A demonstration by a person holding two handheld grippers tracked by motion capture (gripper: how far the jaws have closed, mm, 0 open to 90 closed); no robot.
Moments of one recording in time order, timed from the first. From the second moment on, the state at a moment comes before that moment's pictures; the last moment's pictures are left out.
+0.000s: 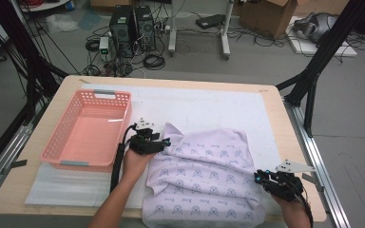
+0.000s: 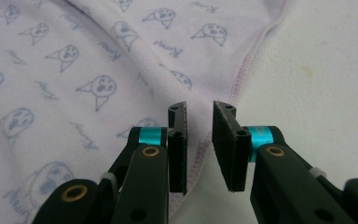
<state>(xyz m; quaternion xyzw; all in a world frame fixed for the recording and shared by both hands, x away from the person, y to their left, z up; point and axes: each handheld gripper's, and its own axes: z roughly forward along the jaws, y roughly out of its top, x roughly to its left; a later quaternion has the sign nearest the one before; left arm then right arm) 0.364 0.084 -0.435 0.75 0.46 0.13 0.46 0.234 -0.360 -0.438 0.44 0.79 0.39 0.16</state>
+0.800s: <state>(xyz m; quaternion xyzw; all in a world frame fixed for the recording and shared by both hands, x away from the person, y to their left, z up) 0.392 0.087 -0.432 0.72 0.50 0.18 0.45 0.255 -0.361 -0.444 0.46 0.79 0.37 0.14</state>
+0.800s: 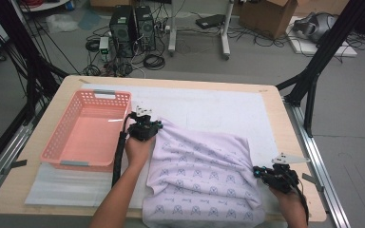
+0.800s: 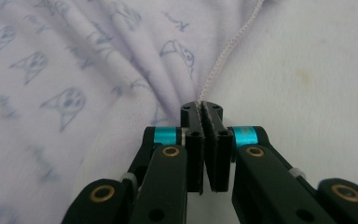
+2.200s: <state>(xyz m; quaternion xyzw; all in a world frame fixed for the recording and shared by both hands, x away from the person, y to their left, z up) 0.417 0.093 -0.439 0.69 0.52 0.18 0.46 0.436 -0.321 -0.423 0.44 0.77 0.34 0.31</state>
